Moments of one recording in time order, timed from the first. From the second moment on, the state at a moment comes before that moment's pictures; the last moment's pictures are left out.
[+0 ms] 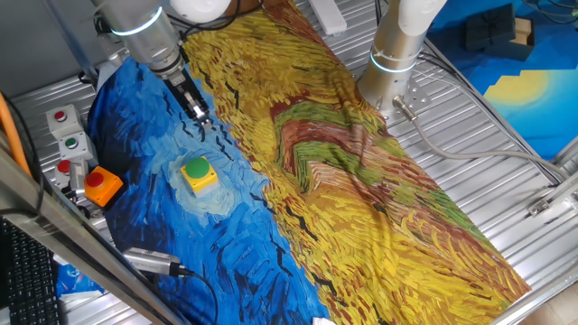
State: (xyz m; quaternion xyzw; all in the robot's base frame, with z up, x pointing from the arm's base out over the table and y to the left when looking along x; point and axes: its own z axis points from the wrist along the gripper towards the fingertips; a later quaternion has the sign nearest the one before) arm 0.540 -0.016 0.167 0.03 -0.99 -0.10 0.09
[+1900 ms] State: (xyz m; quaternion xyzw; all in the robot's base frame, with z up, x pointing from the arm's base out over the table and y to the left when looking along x) arm 0.541 -0.015 0.168 0.04 -0.99 -0.09 0.09
